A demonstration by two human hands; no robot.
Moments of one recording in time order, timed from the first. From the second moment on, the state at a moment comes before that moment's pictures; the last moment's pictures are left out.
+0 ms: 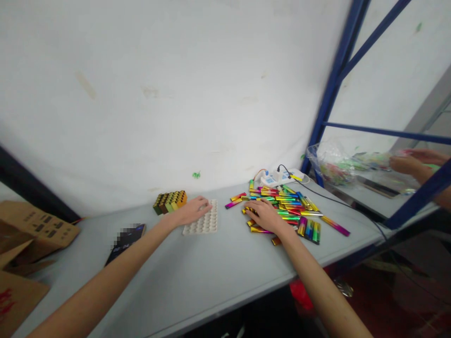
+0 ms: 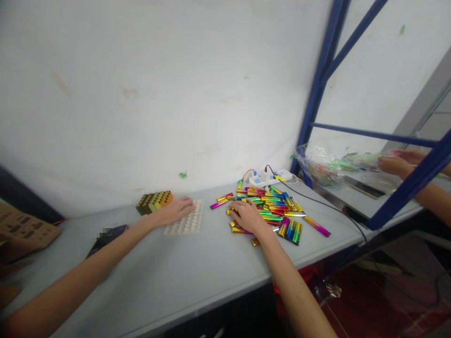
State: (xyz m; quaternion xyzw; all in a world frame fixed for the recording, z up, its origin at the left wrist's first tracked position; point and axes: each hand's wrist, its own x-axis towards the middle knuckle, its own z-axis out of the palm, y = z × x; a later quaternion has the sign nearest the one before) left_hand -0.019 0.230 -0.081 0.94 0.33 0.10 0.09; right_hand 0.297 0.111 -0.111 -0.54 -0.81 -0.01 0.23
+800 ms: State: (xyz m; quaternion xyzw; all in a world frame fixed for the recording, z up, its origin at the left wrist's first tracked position) left_hand 0.001 0.182 -0.137 0.86 0.44 0.27 0.02; right_hand 0.298 0.111 -0.112 -0.54 -0.80 -0.02 0.25
